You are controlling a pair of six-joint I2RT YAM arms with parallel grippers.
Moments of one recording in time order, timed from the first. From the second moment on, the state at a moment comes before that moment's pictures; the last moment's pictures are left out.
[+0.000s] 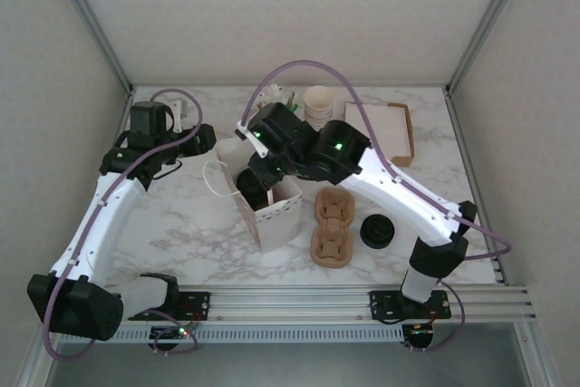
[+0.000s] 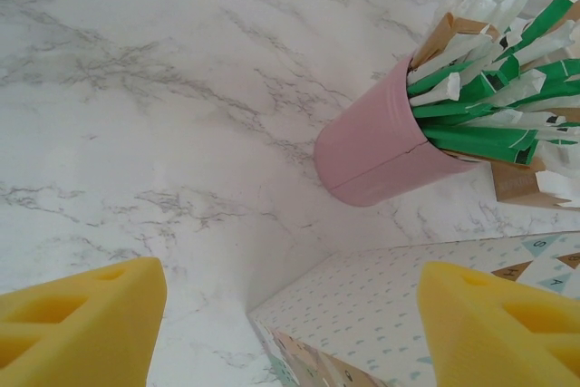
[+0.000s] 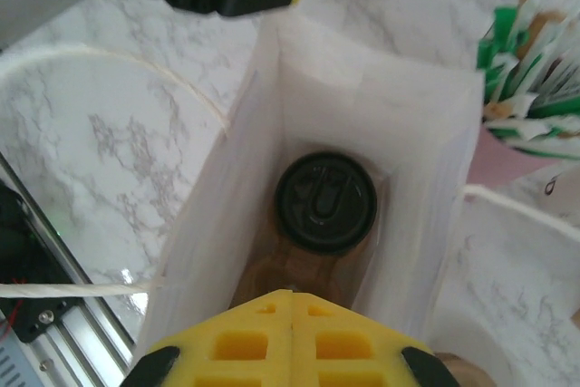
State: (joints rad) left arm -0.17 1.18 1.17 -0.66 0.17 -0.33; right arm 1.14 1.75 2.12 -1.23 0.18 0.18
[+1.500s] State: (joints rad) left arm -0.17 1.02 1.07 -0.55 0.12 -0.34; right arm 1.04 1.31 1.75 -0.92 0.40 0.22
